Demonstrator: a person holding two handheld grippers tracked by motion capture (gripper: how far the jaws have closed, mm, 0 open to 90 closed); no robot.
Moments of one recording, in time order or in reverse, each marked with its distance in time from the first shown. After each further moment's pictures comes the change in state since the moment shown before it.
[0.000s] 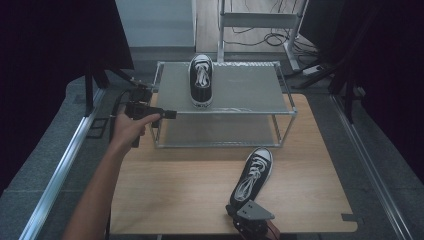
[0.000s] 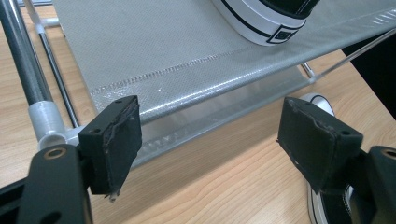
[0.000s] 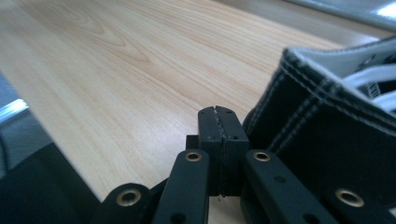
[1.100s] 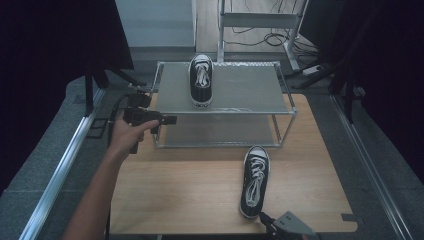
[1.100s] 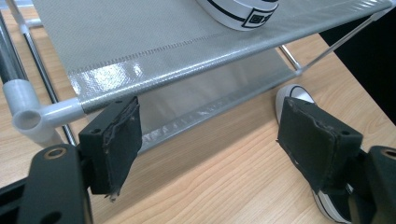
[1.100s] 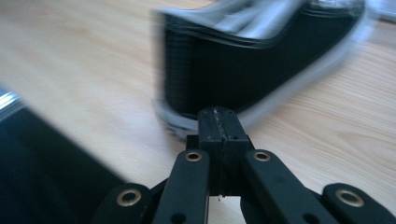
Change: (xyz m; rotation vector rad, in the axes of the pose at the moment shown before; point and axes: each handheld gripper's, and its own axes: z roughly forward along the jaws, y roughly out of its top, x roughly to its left) left arm -0.008 -0.016 -0.010 -0.018 -0.036 0.040; right arm -0.042 -0.037 -0.070 -0.001 -0.138 0.097
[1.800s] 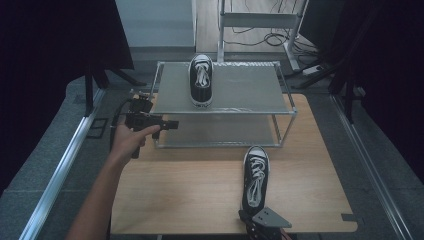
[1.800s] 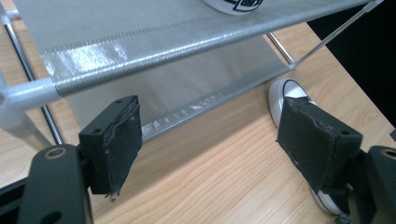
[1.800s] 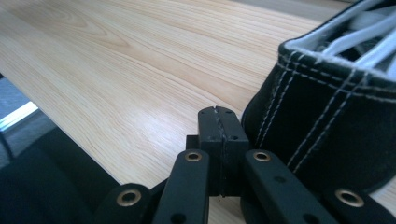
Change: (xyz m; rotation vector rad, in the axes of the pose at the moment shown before) left arm -0.002 -0.011 0.006 0.006 -0.023 0.002; right arm 0.037 0.012 0.036 -0.007 0.075 -0.029
